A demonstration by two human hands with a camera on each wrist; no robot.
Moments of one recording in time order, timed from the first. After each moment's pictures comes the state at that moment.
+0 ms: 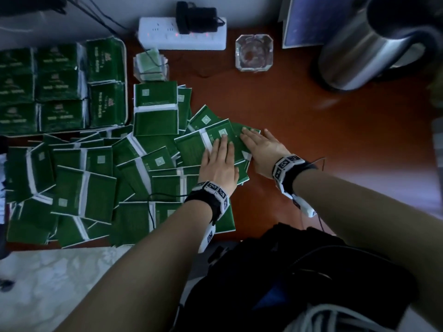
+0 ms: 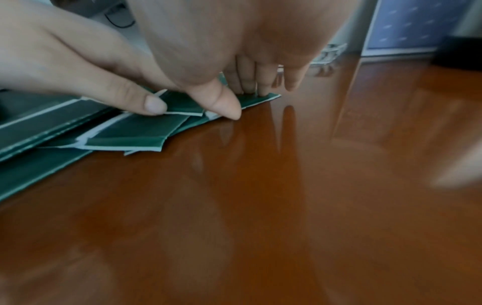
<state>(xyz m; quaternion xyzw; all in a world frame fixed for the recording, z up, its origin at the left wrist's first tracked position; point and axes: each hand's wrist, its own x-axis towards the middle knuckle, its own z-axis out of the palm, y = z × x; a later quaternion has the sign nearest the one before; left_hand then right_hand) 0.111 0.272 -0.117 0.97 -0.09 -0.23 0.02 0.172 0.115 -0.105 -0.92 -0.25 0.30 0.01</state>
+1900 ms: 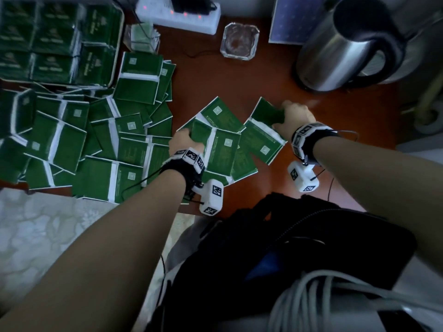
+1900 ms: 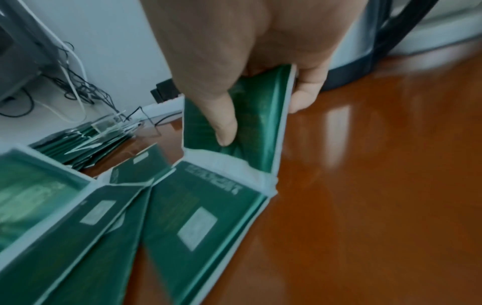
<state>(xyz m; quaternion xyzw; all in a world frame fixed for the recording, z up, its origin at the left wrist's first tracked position) 0.116 0.220 -0.073 0.86 0.38 -0.19 0.29 0.226 -0.021 -0.081 -0.96 -0.06 0.24 0.10</state>
